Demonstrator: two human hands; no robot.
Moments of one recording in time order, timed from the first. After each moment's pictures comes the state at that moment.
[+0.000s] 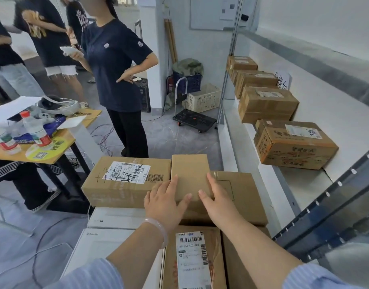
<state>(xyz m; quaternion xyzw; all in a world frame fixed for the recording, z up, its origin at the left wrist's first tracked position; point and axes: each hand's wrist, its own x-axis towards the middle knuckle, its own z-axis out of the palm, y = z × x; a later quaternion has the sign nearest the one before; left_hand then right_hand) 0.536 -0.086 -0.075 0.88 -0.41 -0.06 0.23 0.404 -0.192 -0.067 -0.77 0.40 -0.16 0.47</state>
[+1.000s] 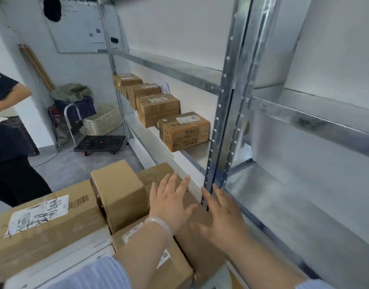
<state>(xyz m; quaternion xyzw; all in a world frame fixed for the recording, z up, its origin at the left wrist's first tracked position) 0.397 -0.093 -0.040 0.64 -0.75 0.00 0.16 0.219 -0.070 -0.062 -0.77 0.62 -0.15 0.05</state>
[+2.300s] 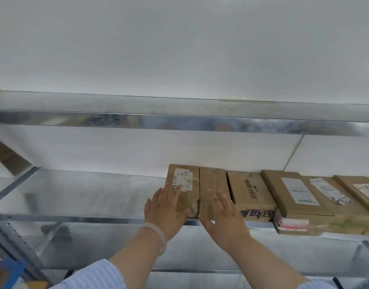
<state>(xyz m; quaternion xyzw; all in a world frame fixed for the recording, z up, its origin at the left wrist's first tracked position) -0.058 0.240 -0.045 0.25 -0.95 -0.14 0.10 -0.147 0.410 -0.044 -0.36 0.91 -0.21 -0.02</state>
